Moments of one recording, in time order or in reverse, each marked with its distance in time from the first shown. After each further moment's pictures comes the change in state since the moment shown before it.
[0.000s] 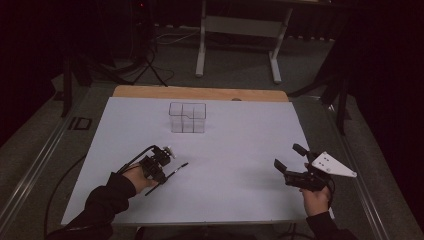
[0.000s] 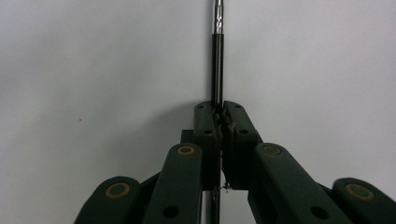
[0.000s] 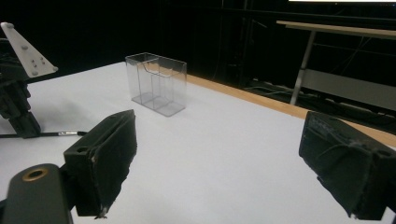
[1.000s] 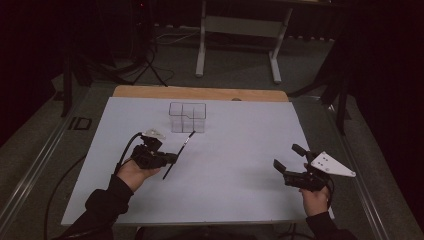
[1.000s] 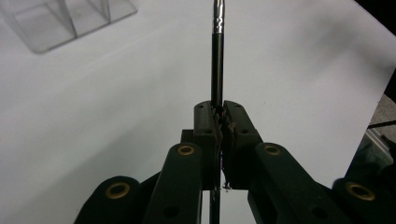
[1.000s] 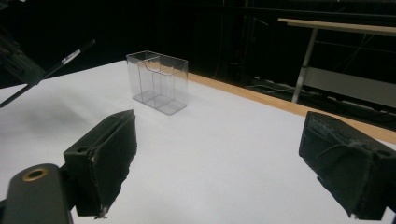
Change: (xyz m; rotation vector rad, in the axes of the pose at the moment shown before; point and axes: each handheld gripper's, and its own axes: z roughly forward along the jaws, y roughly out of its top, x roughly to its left) left arm -0.004 -0.009 -0.062 -0.558 -0.164 -0.085; right arm 0.000 -0.001 0.001 0.009 0.006 0.005
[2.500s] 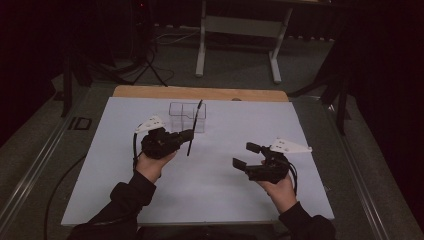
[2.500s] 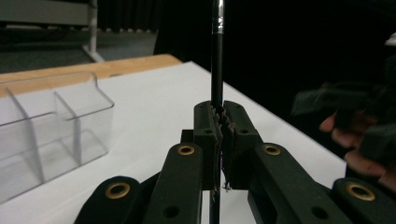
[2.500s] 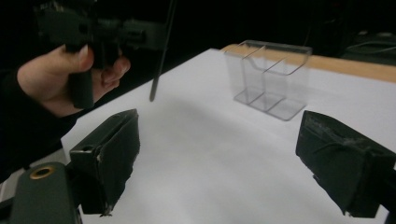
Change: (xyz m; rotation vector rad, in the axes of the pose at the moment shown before) left arm -0.019 0.028 0.002 -0.486 -0.102 -0.001; right arm 0.067 0.041 0.075 0.139 0.318 0.197
